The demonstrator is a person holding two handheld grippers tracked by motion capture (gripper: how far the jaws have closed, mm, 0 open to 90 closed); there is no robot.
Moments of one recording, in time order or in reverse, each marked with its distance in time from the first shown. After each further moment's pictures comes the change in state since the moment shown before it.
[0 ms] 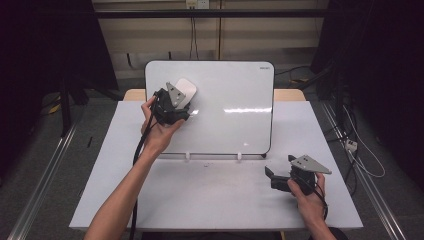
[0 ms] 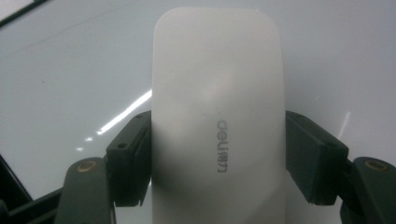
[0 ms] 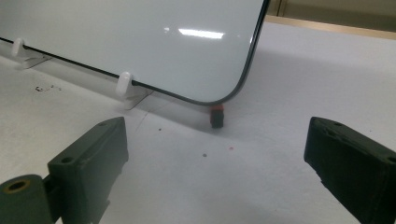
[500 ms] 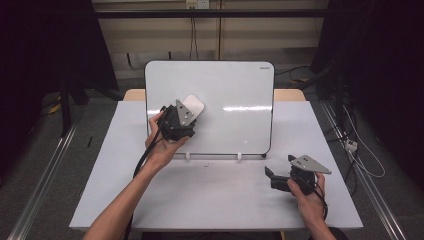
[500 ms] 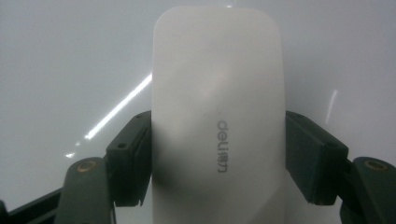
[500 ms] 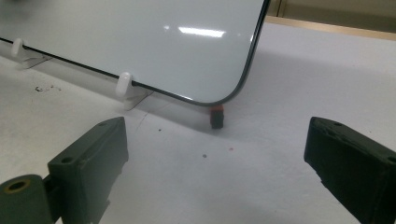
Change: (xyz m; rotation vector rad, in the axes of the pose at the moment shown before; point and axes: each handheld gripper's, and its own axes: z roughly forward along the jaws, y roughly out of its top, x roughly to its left) left arm -0.033 -0.023 -0.007 0.012 -0.061 0.087; right arm 0.000 0.000 0.000 -0.001 0.000 -0.002
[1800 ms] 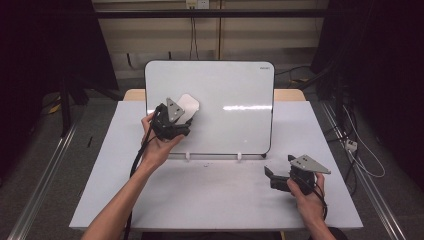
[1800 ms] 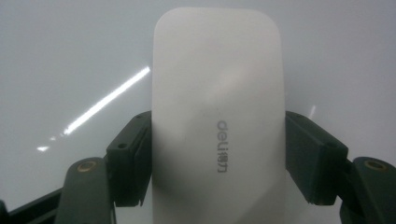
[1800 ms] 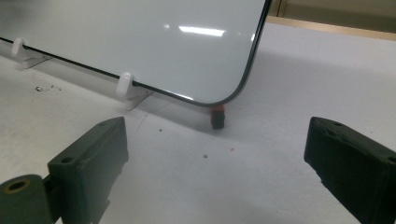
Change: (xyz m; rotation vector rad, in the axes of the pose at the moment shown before) left arm 0.016 -0.005 -0.011 -0.043 -0.048 -0.109; right arm 0.001 0.000 0.001 0.002 -0.001 0.002
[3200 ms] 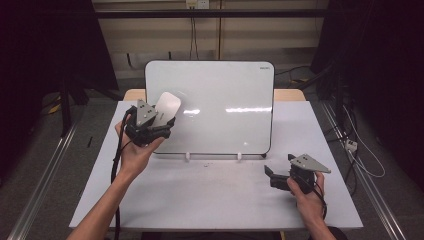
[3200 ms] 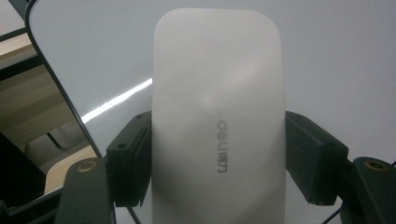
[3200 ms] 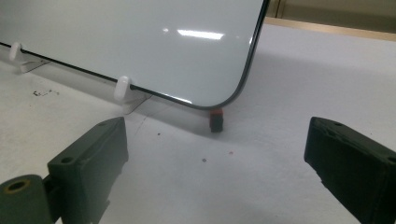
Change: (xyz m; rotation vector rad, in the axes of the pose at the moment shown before) left arm 0.028 -0.012 -0.059 -0.070 0.003 -0.097; right arm -0.001 0.001 0.001 -0.005 -0.001 0.013
